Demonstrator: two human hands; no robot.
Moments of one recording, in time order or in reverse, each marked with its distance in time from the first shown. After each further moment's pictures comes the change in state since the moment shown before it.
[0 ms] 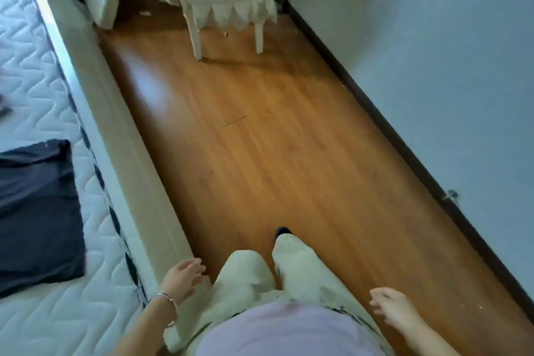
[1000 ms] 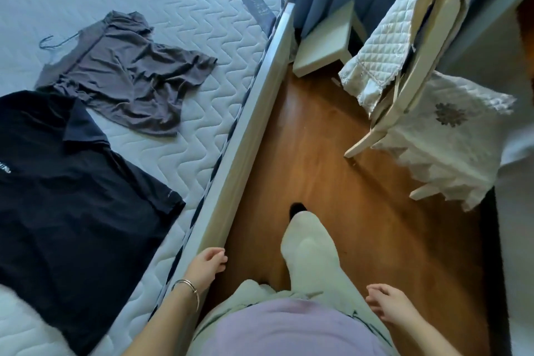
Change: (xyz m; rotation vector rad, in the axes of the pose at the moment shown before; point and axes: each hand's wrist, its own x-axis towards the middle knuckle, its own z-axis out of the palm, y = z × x) left_hand 0.184 0.320 -0.201 -0.607 0.240 -0.008; right_hand 0.047 -0.698 0.124 -0.609 -0.171 -0.489
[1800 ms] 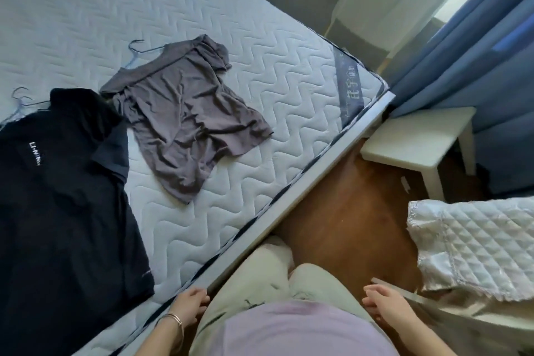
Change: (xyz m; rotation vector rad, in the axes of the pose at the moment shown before) left_hand 0.143 0.216 0.000 -0.517 0.250 -0.398; right_hand 0.175 -0.453 -0.083 -0.400 -0.152 -0.263
